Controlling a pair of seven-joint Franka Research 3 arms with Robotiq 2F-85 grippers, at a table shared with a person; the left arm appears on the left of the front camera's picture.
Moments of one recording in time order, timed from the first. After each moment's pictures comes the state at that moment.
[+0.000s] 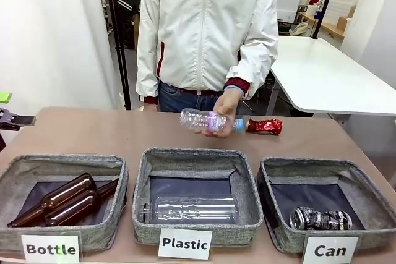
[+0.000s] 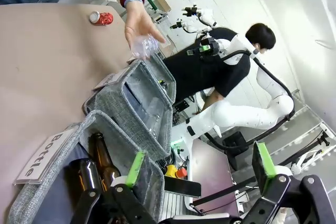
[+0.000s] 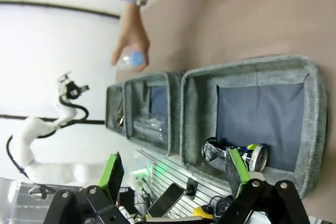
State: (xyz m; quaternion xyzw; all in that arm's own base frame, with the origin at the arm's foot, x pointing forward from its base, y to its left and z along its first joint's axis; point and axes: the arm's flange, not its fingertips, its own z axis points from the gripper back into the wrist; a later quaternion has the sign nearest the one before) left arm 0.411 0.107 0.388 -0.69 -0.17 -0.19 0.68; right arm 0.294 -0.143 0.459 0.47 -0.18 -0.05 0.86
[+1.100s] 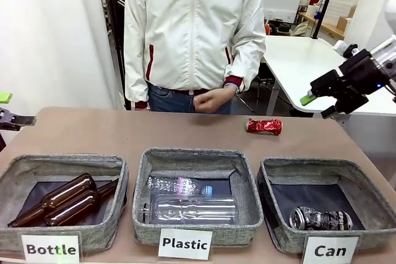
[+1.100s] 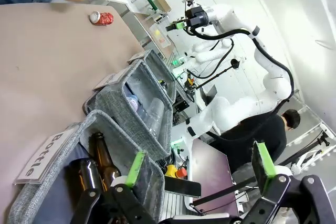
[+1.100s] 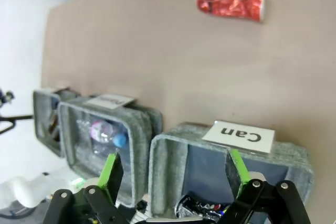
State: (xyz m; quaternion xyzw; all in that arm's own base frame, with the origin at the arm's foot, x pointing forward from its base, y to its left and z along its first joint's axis) left arm 0.411 0.107 0.387 -0.69 -0.17 -0.19 0.68; right arm 0.465 -0.011 0.486 0.29 -0.13 0.03 0.95
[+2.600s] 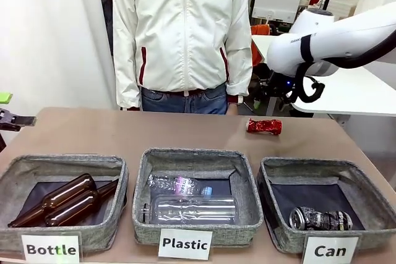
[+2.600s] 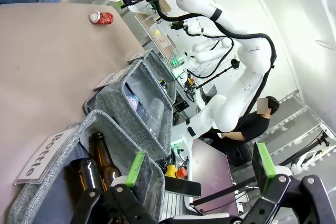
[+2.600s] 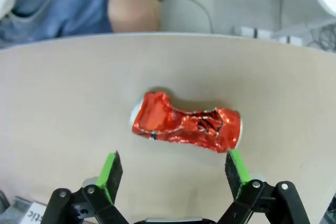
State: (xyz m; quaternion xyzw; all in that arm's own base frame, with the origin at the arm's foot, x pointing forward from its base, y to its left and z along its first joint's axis) left arm 0.411 0.107 0.387 -0.69 -0.17 -0.19 0.68; right arm 0.667 0.108 0.396 0.05 -0.11 0.00 0.99
